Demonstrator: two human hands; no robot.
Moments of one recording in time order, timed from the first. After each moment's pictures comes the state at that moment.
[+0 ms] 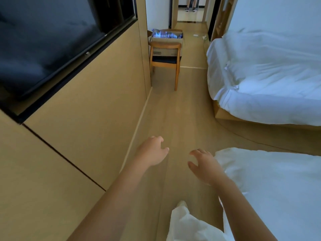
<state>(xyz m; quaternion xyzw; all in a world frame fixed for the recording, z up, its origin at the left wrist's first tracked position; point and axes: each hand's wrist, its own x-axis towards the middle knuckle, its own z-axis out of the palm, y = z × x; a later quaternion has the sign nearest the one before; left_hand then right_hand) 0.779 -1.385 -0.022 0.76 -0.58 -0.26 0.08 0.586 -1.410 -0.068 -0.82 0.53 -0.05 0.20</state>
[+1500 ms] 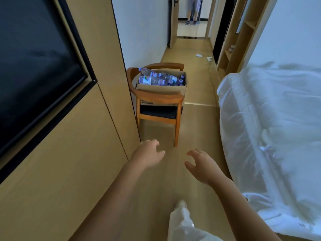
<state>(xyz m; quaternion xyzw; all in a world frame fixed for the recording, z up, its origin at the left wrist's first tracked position) 0.982 -2.267 -0.022 0.76 -0.58 -0.26 0.11 0.787 -2.301 -0.057 -0.82 0.52 -0.06 0.23</state>
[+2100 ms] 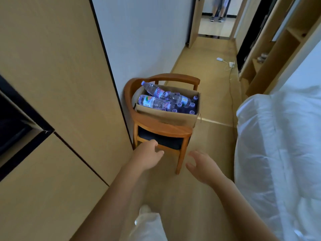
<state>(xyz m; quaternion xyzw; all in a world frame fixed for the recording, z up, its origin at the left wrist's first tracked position) 1.051 -2.572 -0.034 0.80 -0.51 -0.29 0.14 0.858 -2.632 -0.052 -0.84 0.48 -0.02 0.25</state>
